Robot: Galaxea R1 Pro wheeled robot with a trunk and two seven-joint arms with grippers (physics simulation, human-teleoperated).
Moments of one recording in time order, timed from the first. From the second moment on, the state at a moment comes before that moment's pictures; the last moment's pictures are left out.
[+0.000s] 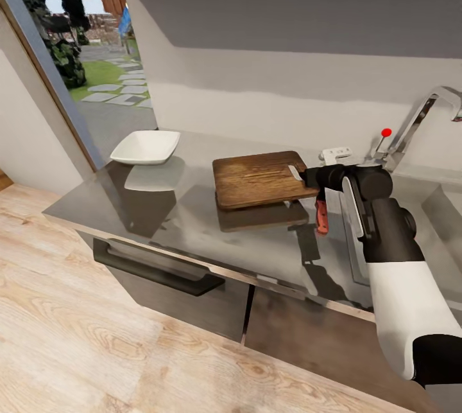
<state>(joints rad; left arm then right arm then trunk) 0.00 0.06 0.12 -0.39 0.02 -0.31 0.14 -1.03 -0.10 0.05 -1.35 0.09 0.99 0.26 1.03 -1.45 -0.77</state>
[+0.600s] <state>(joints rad) 0.00 0.06 0.12 -0.39 0.02 -0.31 0.14 -1.03 -0.10 0.05 -1.35 0.09 0.98 0.26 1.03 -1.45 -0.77</state>
